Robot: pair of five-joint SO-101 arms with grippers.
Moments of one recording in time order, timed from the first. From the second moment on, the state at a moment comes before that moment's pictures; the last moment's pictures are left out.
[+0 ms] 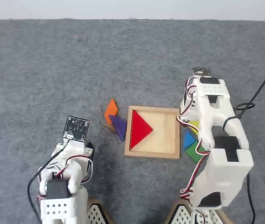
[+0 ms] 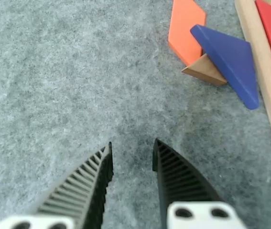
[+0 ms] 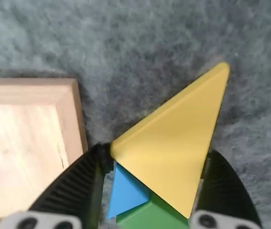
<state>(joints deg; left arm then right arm) -9.7 -103.0 96.8 72.0 -9.5 -3.1 18.4 11.4 71.4 -4.0</state>
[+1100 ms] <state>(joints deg) -9.7 -103.0 96.8 72.0 -9.5 -27.2 4.0 11.4 76.0 23.9</state>
